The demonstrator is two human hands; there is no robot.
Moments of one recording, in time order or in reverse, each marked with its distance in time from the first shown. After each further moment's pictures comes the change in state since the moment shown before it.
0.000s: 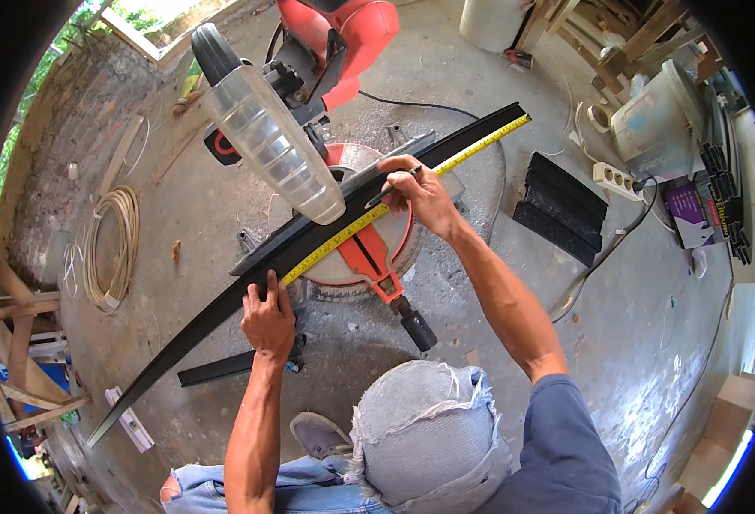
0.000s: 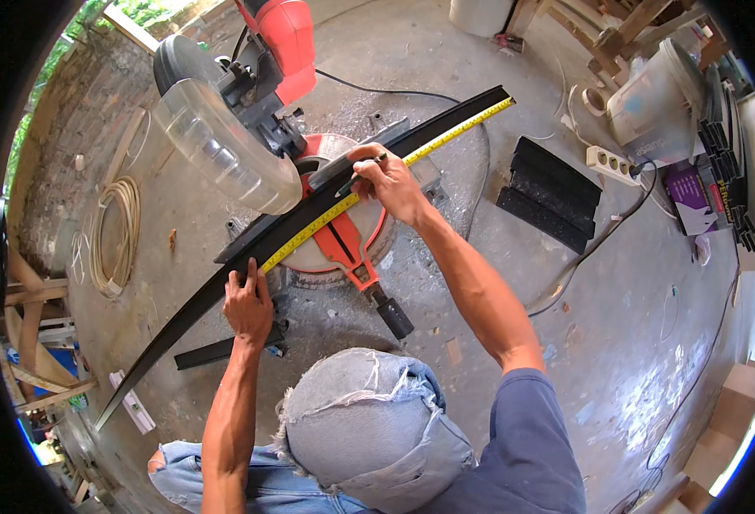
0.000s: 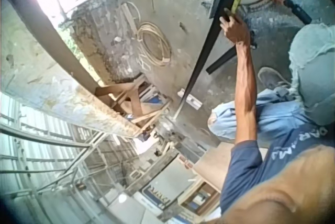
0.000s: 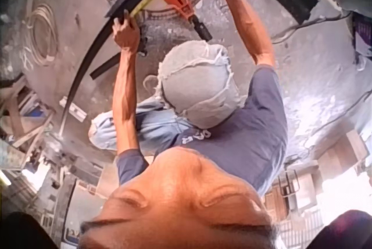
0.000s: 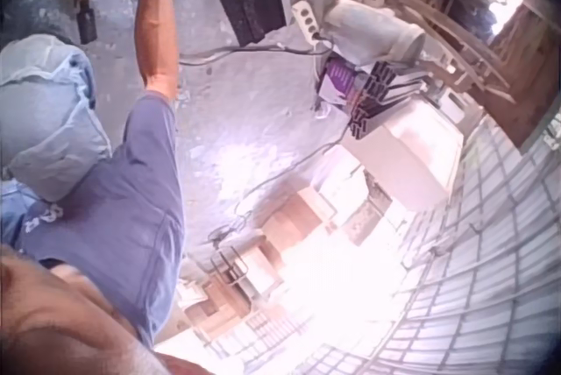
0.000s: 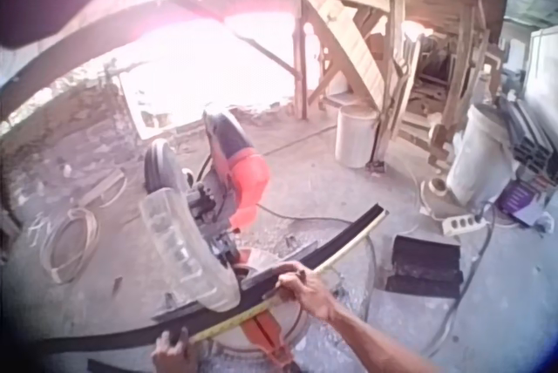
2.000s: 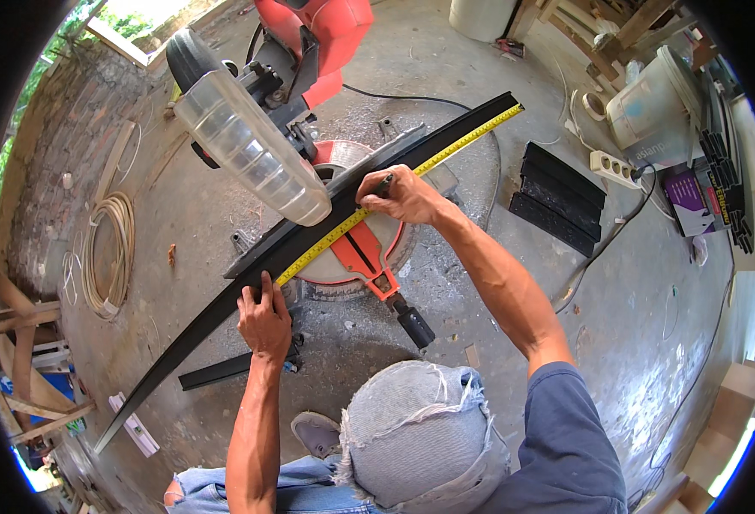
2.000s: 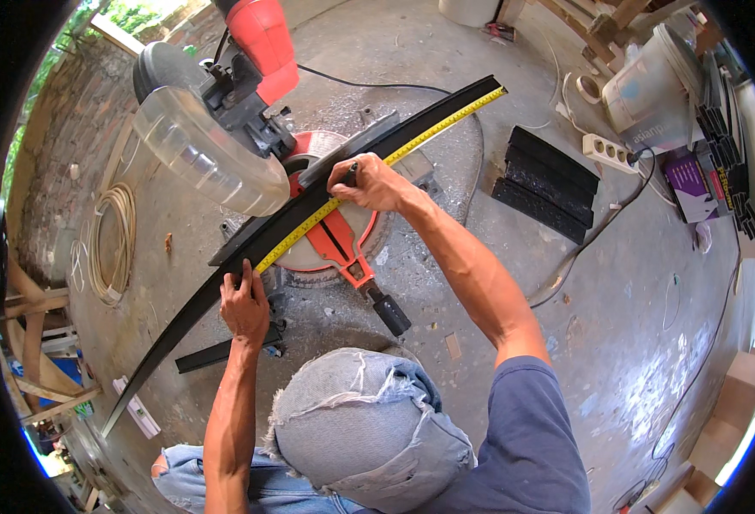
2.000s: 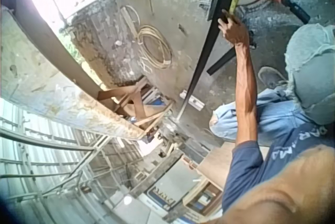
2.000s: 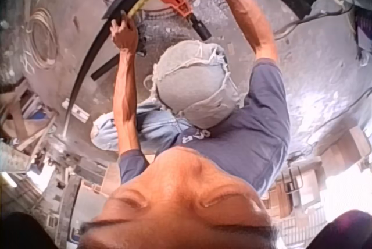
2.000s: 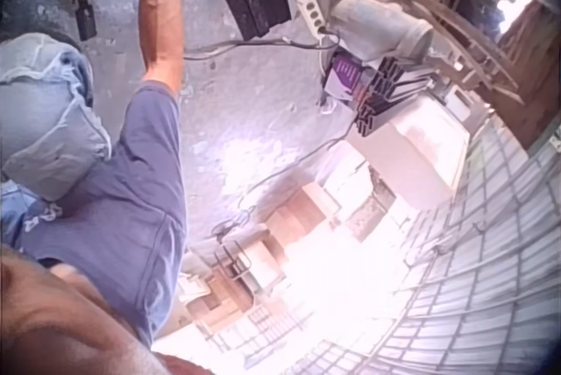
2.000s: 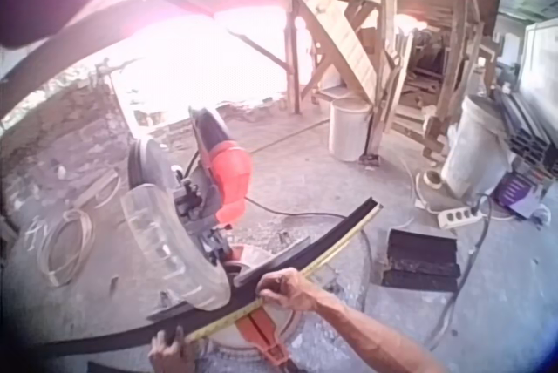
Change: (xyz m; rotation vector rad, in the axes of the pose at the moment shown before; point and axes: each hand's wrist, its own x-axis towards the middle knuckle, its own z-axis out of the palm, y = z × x) left_hand -0.002 -0.002 0.001 0.018 -0.015 0.040; right_hand 0.023 0.024 -0.013 -0.531 -0.320 -0.160
